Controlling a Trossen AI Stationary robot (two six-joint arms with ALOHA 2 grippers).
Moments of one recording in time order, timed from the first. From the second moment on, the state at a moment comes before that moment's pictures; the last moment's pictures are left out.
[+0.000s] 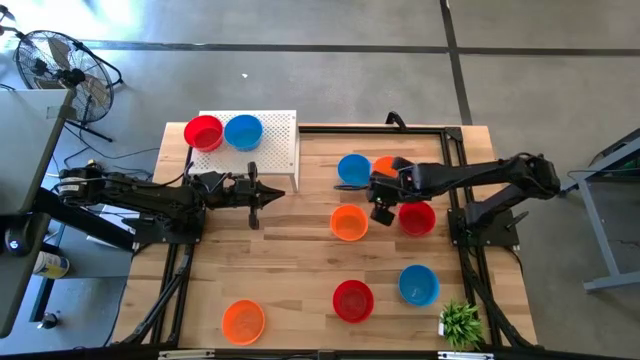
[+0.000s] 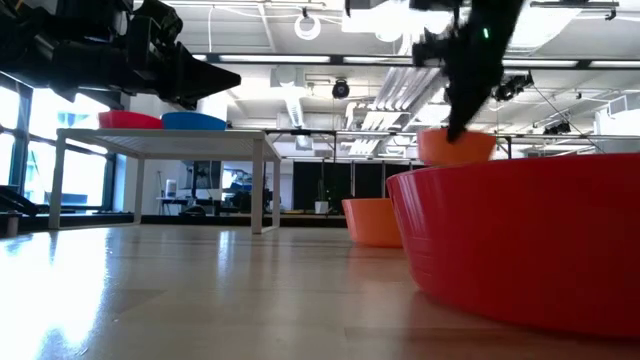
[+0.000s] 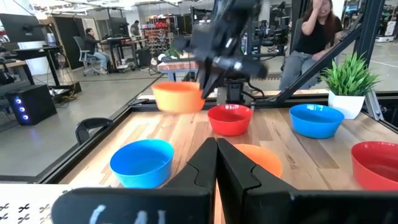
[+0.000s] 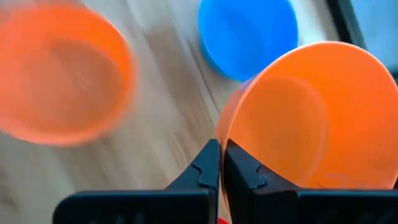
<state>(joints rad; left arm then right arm) 0.11 0.98 0.21 0.81 0.01 0.08 0.00 1.44 1.14 -0.97 0.39 0.34</state>
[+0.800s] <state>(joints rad) 0.11 0.98 0.21 0.83 0.01 0.08 0.16 2.21 1.87 -0.84 0.18 -0.18</state>
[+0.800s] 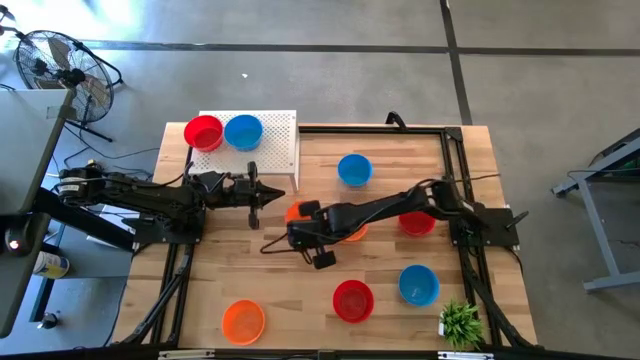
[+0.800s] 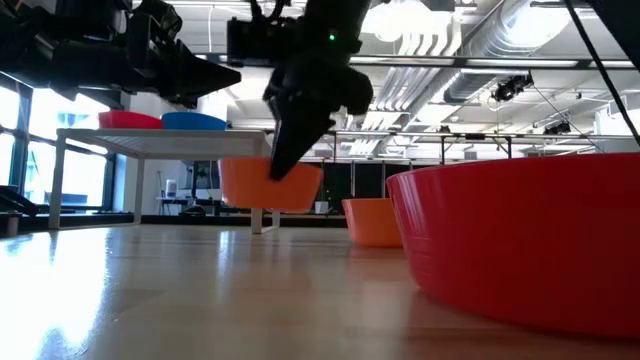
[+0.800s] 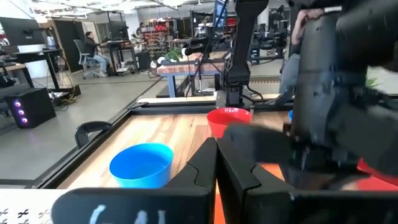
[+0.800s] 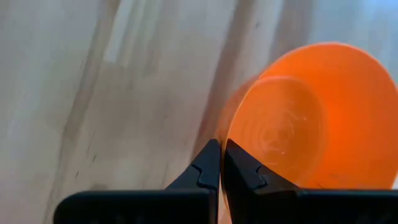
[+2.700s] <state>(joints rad) -0.11 1.14 0.75 -0.30 -0.22 -0.08 0.01 0.91 0.25 0.53 0.28 -0.20</state>
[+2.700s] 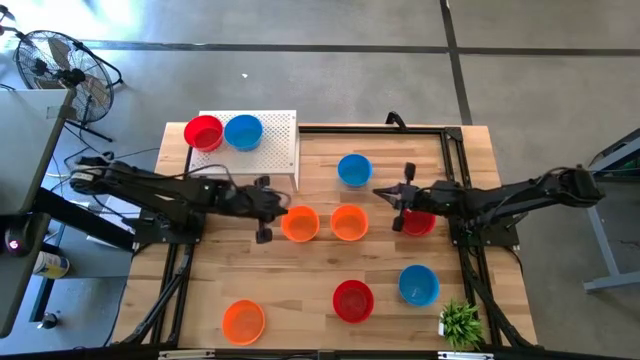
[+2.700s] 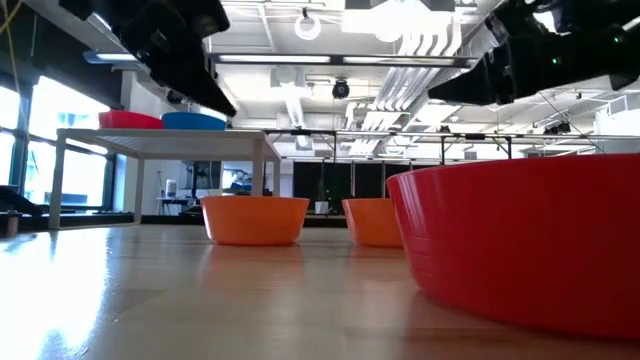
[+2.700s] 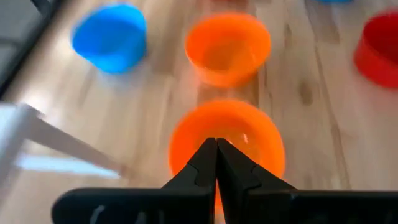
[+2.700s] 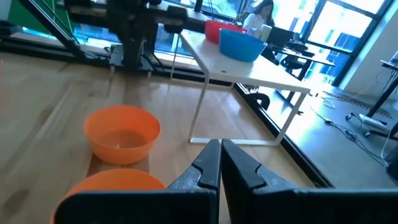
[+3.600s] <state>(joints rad) -0.27 1.77 1.22 -0.64 -0.25 -0.58 0.01 0.91 0.17 0.69 0.23 -0.27</state>
